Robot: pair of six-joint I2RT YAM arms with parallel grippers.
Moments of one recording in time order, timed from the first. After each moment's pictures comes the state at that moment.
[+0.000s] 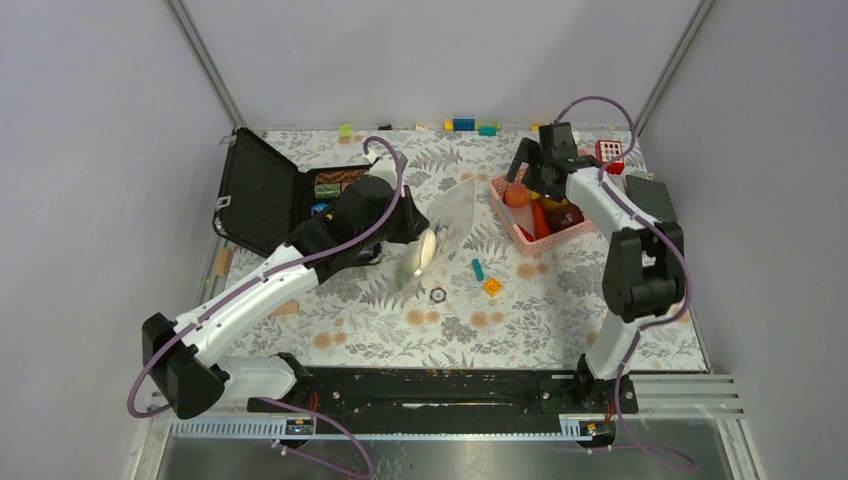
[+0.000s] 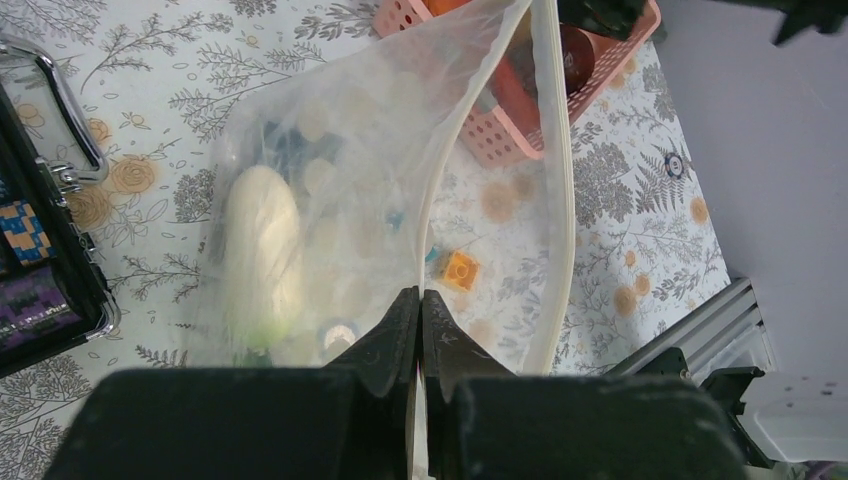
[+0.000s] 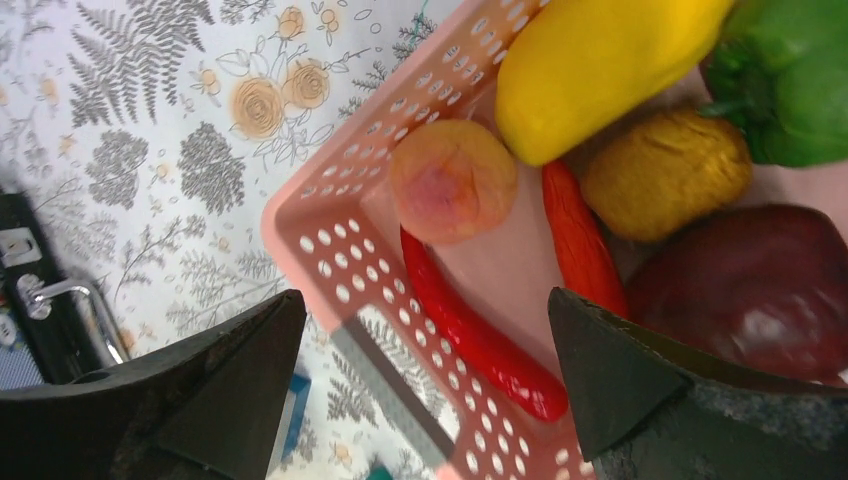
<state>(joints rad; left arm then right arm) -0.77 1.24 1.17 -0.41 -0.08 -0.59 0.20 1.75 1.39 -0.47 0.09 0.54</state>
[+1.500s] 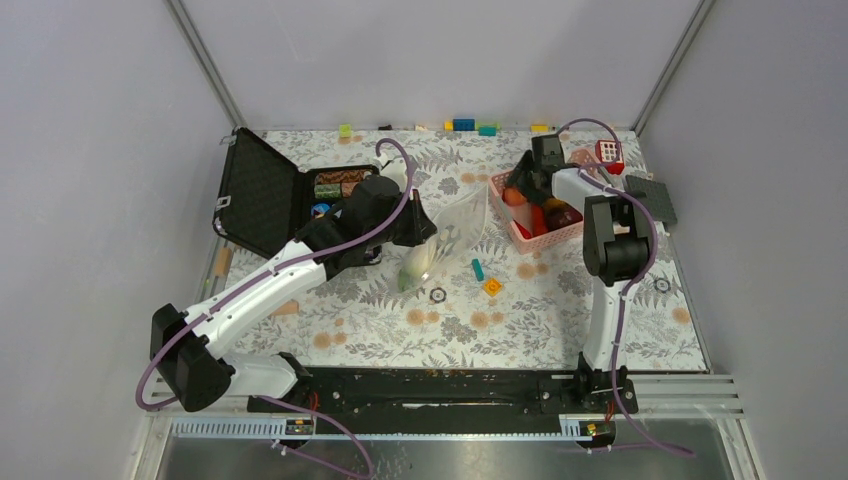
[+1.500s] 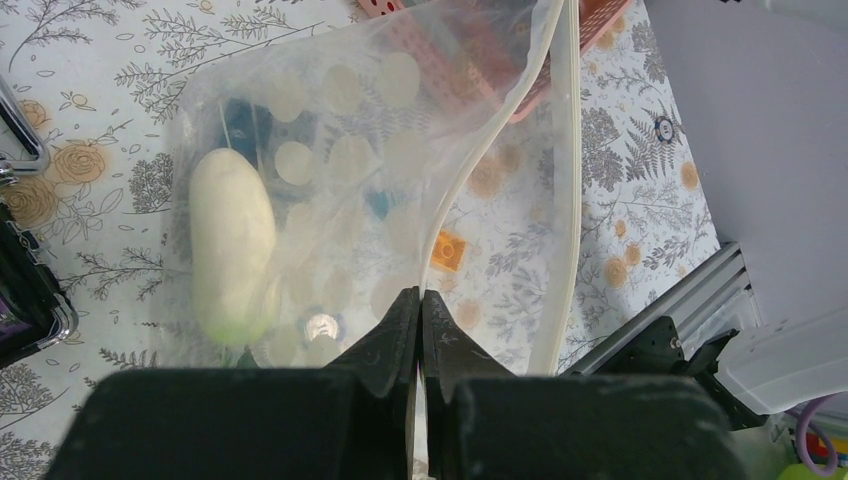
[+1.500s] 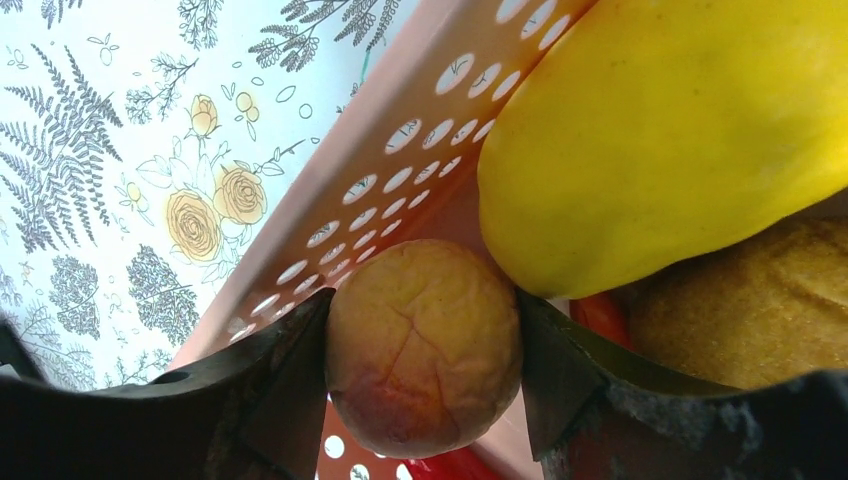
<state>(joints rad) -0.77 1.29 1.17 -0.39 0.01 -0.59 0.15 2.13 1.51 -0.27 0.03 0.71</state>
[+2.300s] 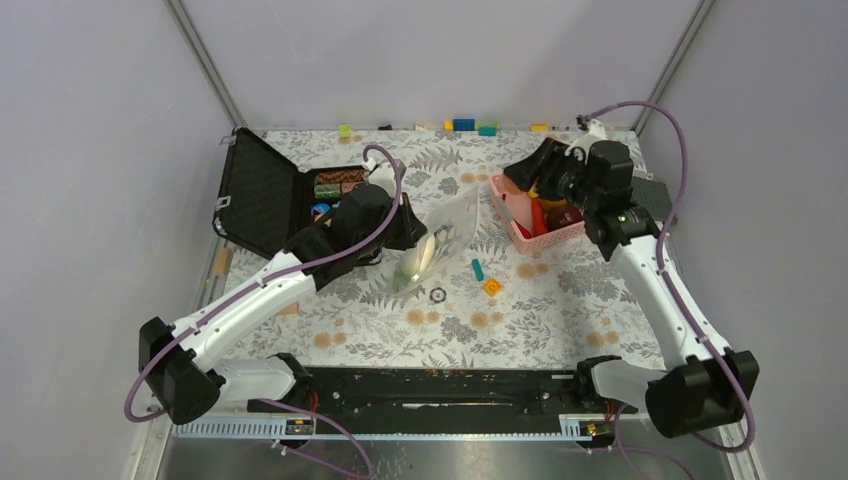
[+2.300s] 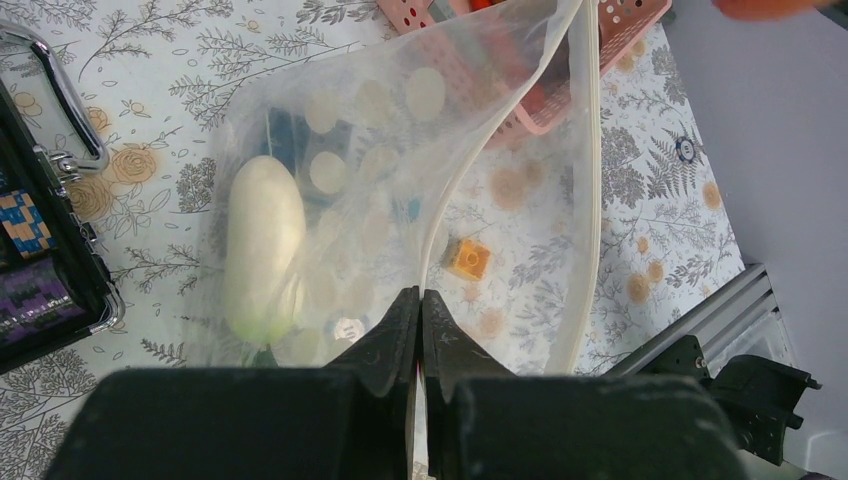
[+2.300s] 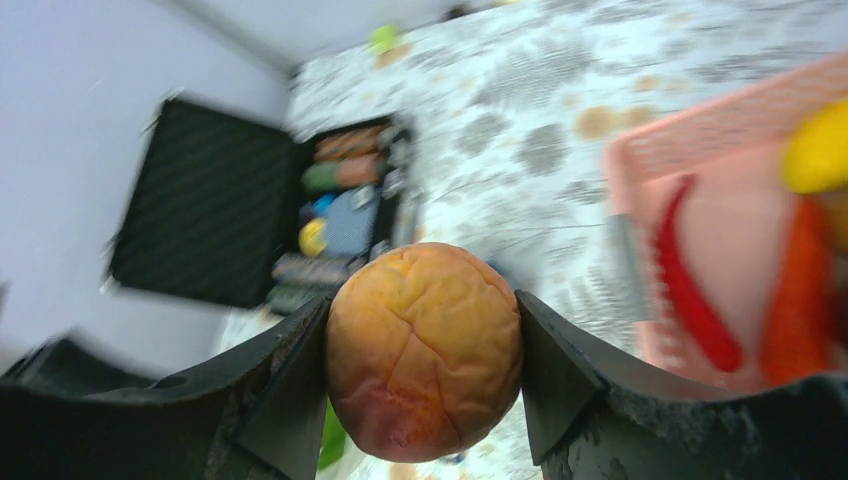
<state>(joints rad) -0.76 1.21 1.10 -0.37 -0.06 -0.57 0.17 1.23 1.12 -0.23 -0.26 0.58</state>
